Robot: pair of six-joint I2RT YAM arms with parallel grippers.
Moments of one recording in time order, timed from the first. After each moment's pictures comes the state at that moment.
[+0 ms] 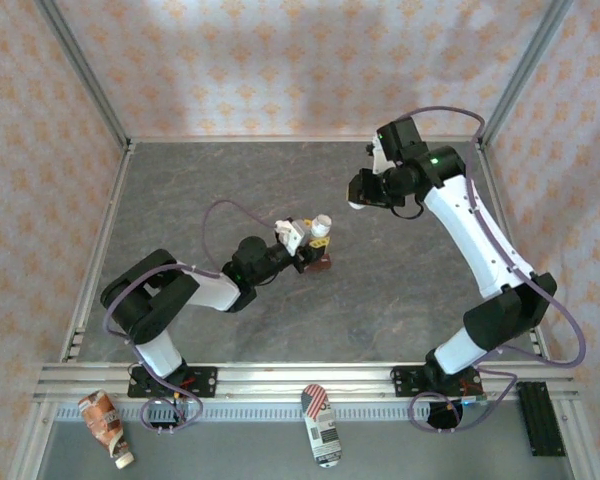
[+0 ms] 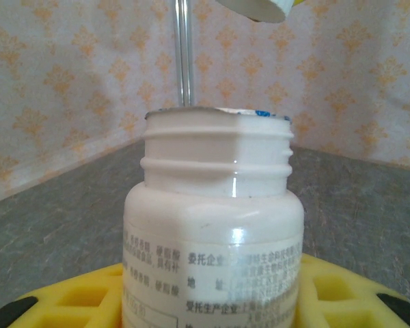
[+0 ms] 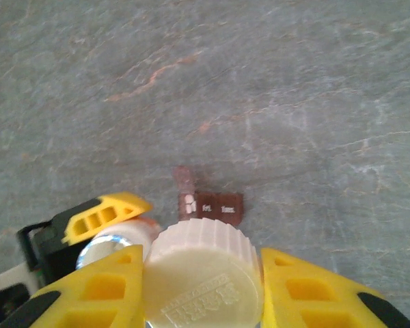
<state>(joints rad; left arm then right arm) -0.69 1.71 0.58 1.14 0.19 0.03 0.41 1.57 1.74 -1.18 -0.24 0.40</state>
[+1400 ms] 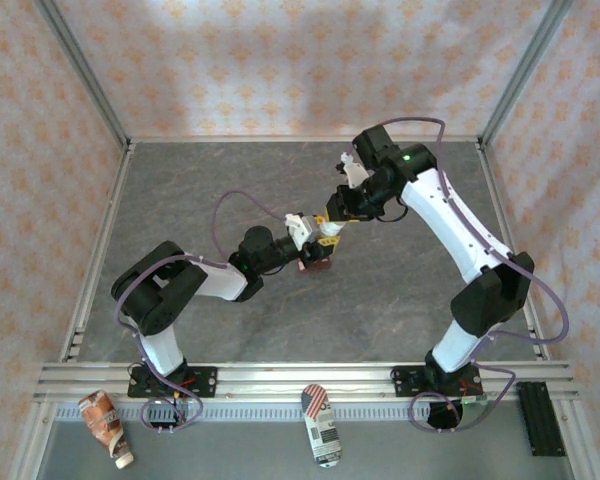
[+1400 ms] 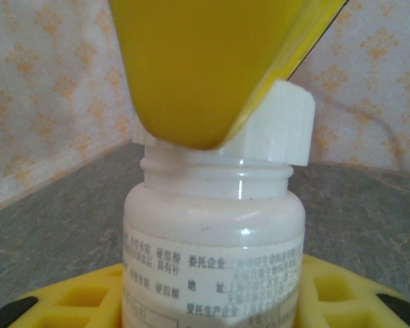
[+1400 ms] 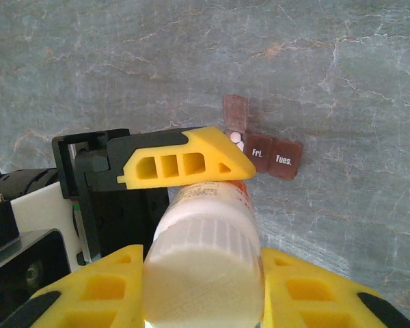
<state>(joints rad) -0.67 1.77 0.67 1.13 0.37 0.04 0.48 1.67 1.75 -1.26 -0.41 0.27</state>
